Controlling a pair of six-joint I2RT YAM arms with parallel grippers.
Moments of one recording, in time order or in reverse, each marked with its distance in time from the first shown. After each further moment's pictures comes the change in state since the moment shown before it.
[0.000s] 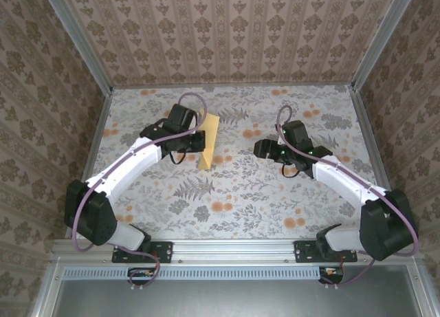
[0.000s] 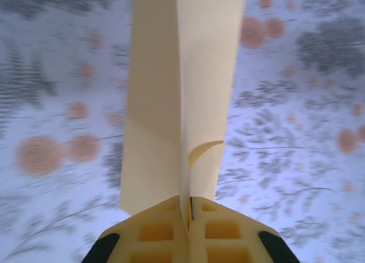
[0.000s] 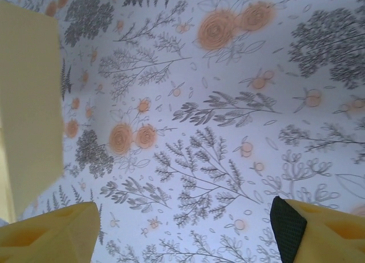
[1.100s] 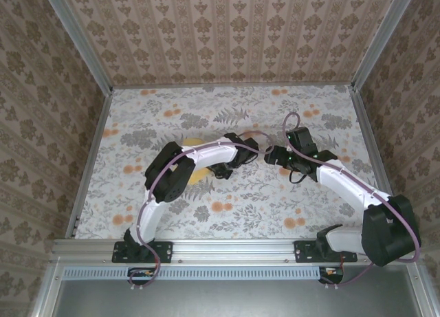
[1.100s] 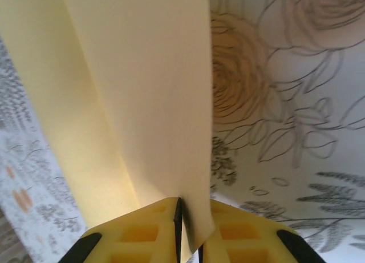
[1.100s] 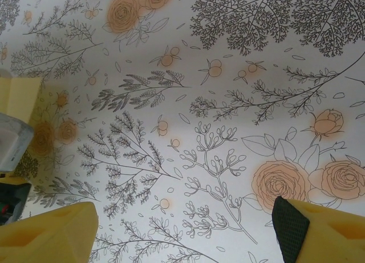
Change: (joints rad) left arm -0.353 0.729 0.389 -0.420 -0.562 0.003; right arm -0.047 -0.038 -0.060 -0.102 0.119 0.003
